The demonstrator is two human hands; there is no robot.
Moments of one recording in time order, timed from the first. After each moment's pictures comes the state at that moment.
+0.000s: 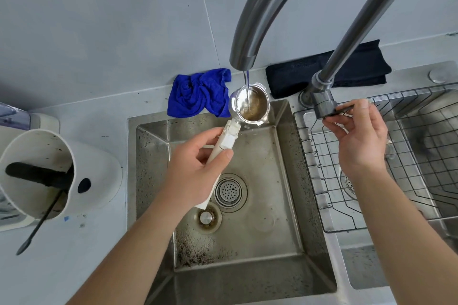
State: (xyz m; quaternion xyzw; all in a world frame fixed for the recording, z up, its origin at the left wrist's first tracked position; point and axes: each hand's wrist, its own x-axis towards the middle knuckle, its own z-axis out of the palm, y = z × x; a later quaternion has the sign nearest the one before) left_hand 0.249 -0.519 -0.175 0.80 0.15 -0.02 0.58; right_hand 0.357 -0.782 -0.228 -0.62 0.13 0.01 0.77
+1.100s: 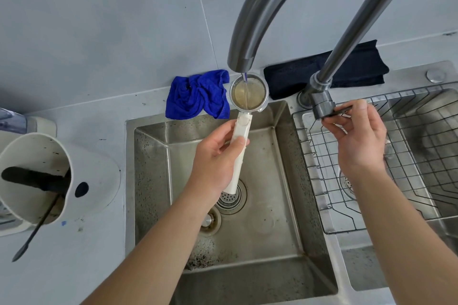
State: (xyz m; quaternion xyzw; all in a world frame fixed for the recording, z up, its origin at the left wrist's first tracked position) left_hand 0.274 -0.551 -0.200 0.68 0.19 -0.03 0.71; right_hand 0.358 -0.782 -0.229 -0.63 0.13 0.00 0.77
